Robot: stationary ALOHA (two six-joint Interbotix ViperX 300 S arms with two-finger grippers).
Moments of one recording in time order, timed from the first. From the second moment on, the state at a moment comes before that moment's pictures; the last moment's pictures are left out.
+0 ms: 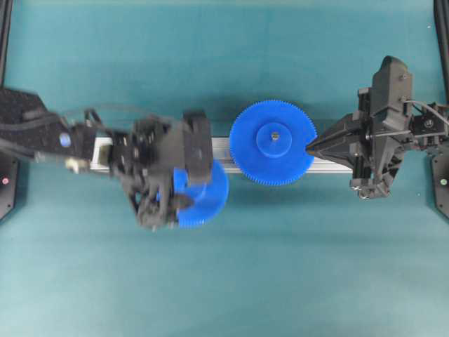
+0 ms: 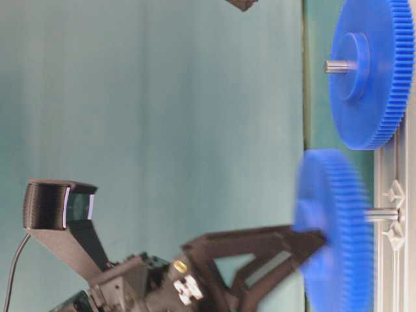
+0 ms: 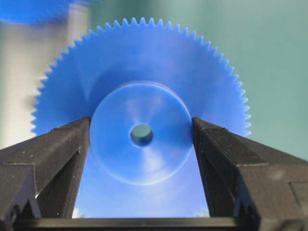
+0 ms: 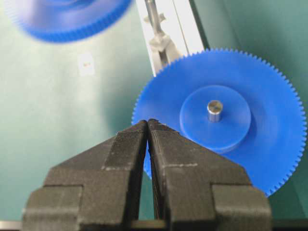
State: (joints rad) left arm -0.01 -0.12 0.50 0.02 0.49 -0.11; right arm -0.07 -0.54 1.02 0.05 0.07 0.19
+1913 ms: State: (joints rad) left arm 0.11 -0.03 0.55 0.02 0.36 0.03; right arm -0.07 -0.54 1.03 0.05 0.06 0.19
